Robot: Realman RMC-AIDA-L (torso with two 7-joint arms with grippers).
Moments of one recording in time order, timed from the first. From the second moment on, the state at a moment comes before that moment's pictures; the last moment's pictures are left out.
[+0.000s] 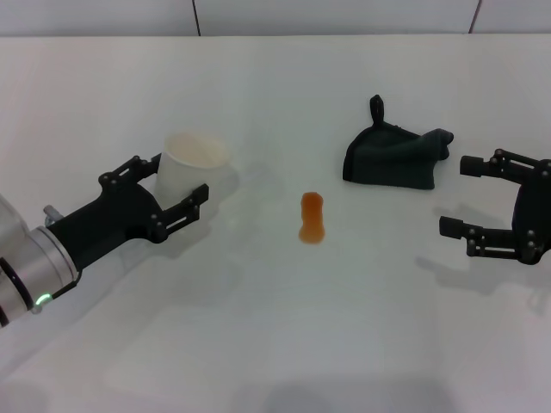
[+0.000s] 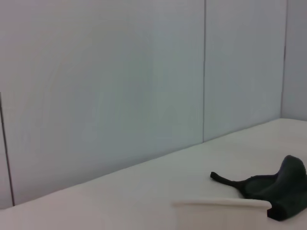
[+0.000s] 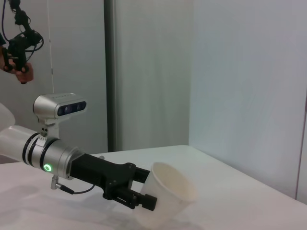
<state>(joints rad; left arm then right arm) -0.54 -2.08 2.85 -0.17 -0.64 1.32 -0.60 0.17 2.01 -1.11 -0.94 -1.50 -1.51 1.16</state>
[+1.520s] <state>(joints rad) -0.45 -2.08 2.84 -0.10 -0.67 1.26 -0.55 0.17 2.01 -1.11 -0.96 -1.50 -1.53 1.16</state>
